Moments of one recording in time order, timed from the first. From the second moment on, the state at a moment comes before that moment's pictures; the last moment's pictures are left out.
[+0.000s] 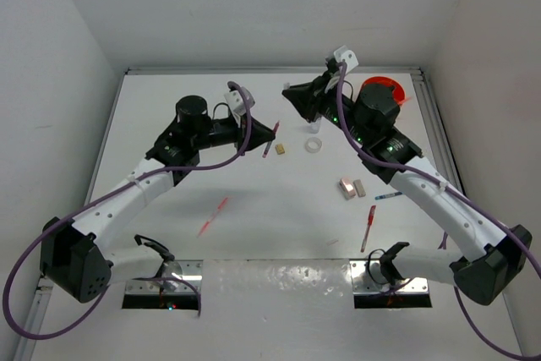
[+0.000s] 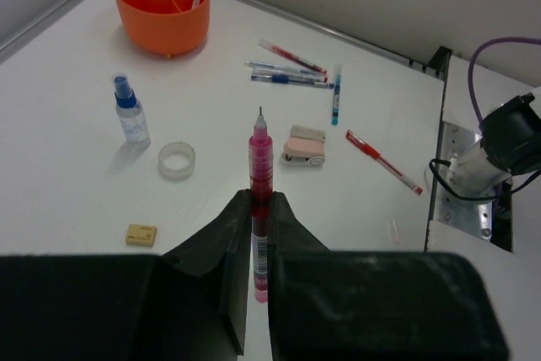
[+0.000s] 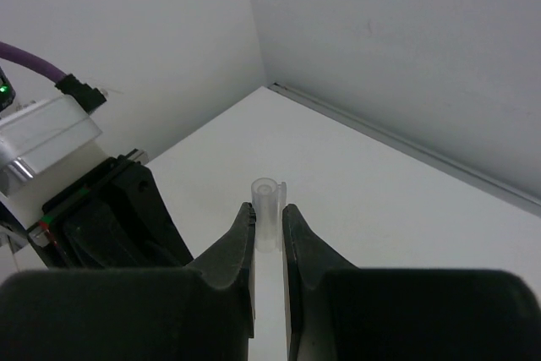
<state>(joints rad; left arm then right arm) -0.51 1.20 0.98 0.04 0.68 -0.04 0.61 1.20 1.15 0.13 -0.17 0.14</state>
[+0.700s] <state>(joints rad) -0.51 1.22 0.98 0.16 0.65 -0.14 0.62 1.20 1.10 0.18 -0.19 0.23</state>
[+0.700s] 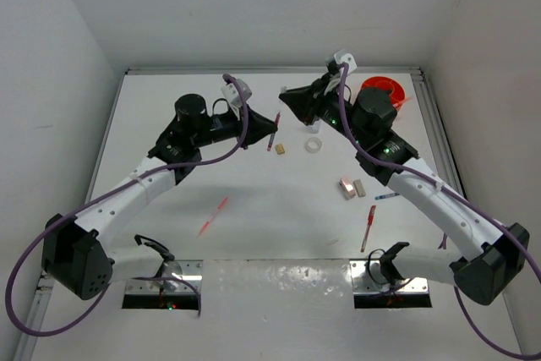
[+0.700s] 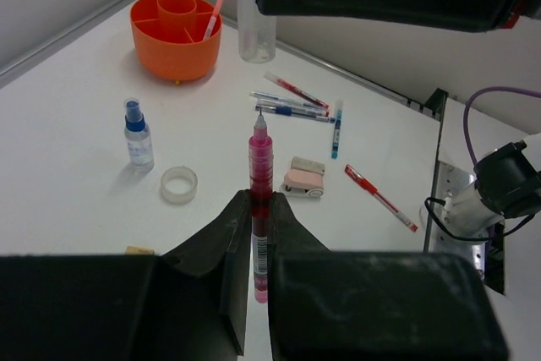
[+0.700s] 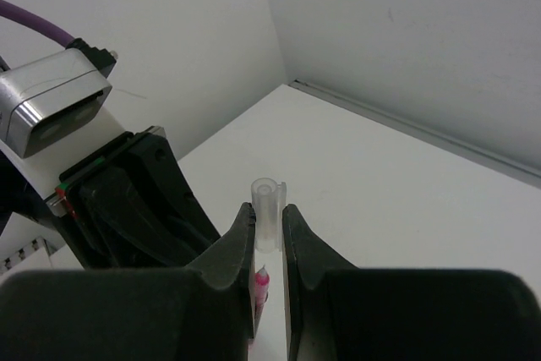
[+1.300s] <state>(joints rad) -0.51 1.24 0.98 0.18 0.59 -0.16 0.62 1.20 1.06 0.21 -0.19 0.26</state>
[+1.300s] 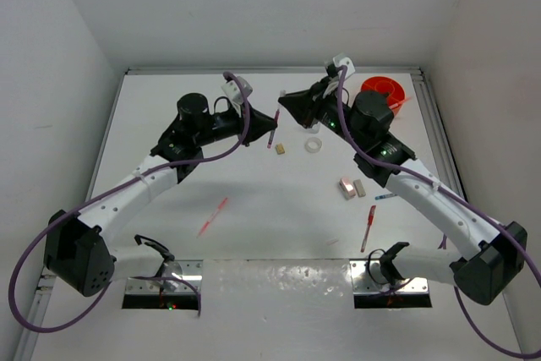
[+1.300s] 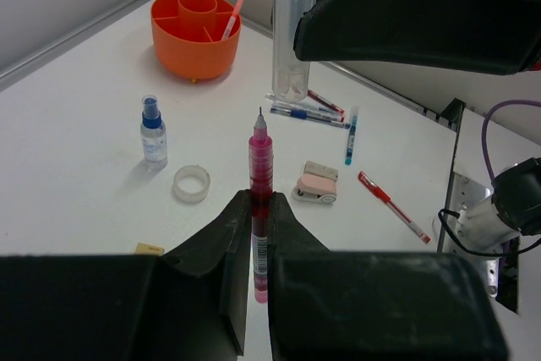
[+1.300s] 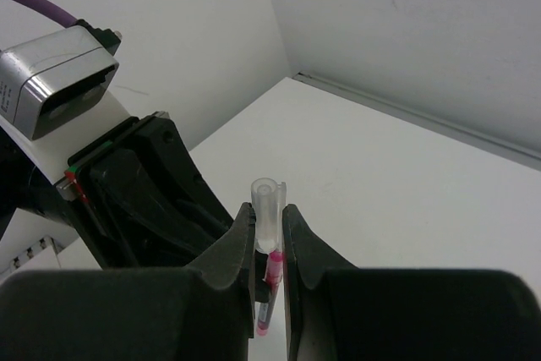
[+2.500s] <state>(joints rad) -0.51 1.24 0.99 0.17 0.57 -0.15 0.61 1.22 1.02 0.27 -0.16 0.29</state>
